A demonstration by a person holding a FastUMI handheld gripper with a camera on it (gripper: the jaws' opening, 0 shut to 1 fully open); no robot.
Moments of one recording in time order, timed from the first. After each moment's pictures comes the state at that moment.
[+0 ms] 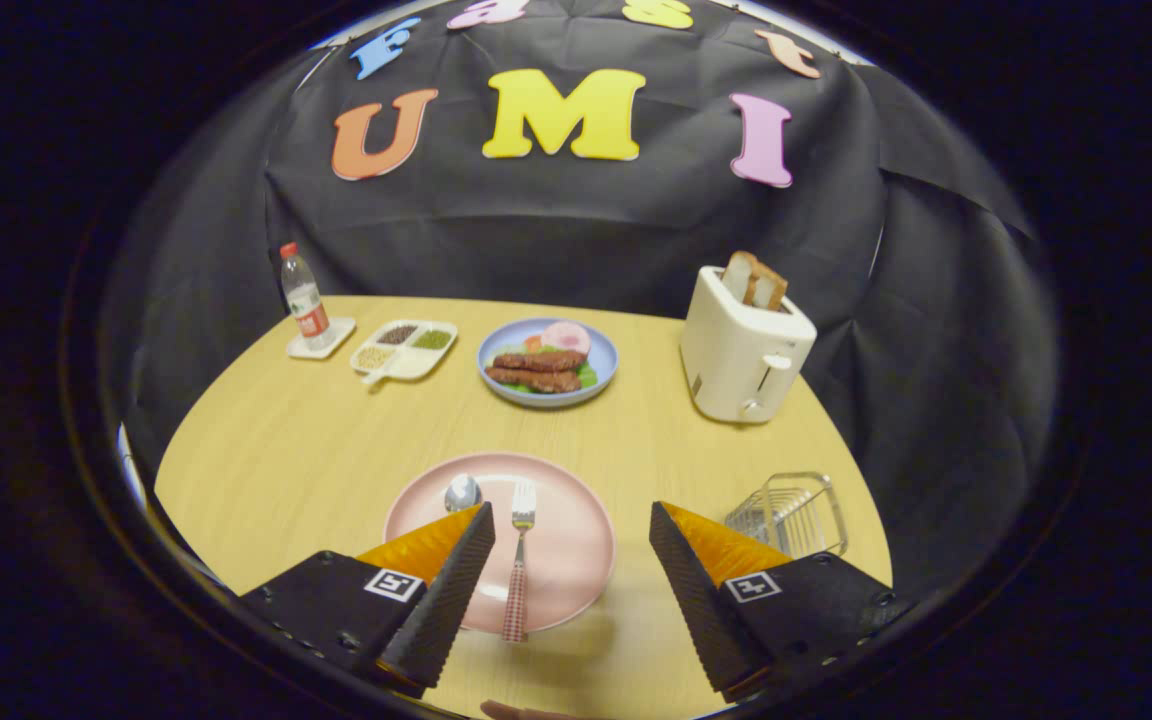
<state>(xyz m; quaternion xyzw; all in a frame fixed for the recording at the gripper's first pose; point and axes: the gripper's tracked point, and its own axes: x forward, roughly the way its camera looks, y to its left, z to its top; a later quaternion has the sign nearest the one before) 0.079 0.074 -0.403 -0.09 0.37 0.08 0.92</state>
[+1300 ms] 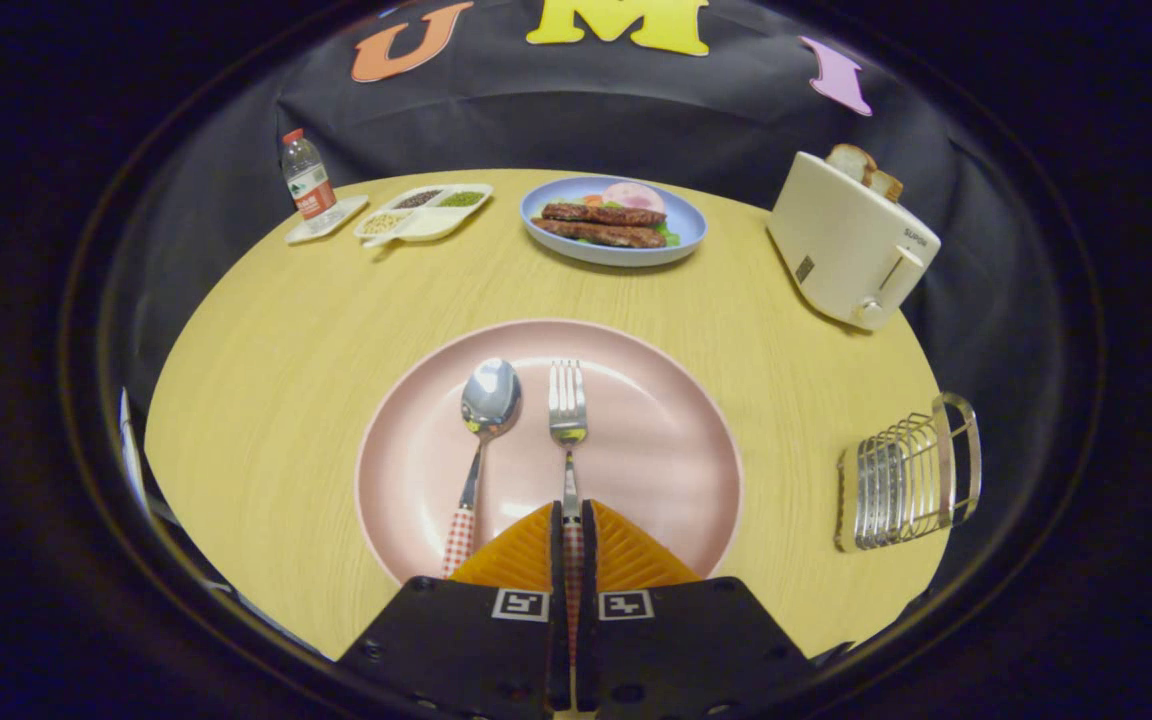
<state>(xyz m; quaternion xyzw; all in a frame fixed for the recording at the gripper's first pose) 0.072 0.104 -0.494 -0.12 0.50 0.12 0.85</state>
